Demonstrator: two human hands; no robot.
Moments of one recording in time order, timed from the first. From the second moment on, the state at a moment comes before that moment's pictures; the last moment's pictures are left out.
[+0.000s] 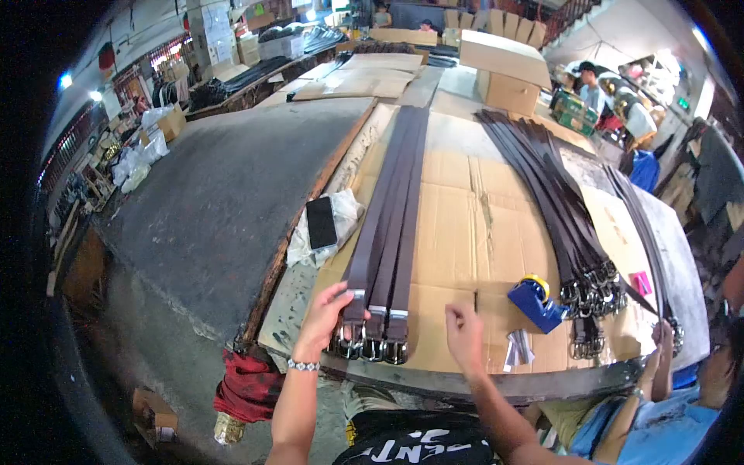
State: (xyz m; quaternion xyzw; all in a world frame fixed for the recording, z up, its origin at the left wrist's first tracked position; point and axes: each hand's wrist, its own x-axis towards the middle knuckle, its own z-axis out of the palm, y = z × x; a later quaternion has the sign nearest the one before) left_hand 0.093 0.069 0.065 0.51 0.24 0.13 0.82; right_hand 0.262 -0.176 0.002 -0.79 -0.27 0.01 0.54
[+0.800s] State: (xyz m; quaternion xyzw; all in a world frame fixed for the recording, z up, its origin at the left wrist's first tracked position) left_hand 0.100 0.070 0.062 0.53 0.30 0.18 0.77; right_hand 0.231 -0.208 -0.029 -0.80 -0.27 -0.07 0.53
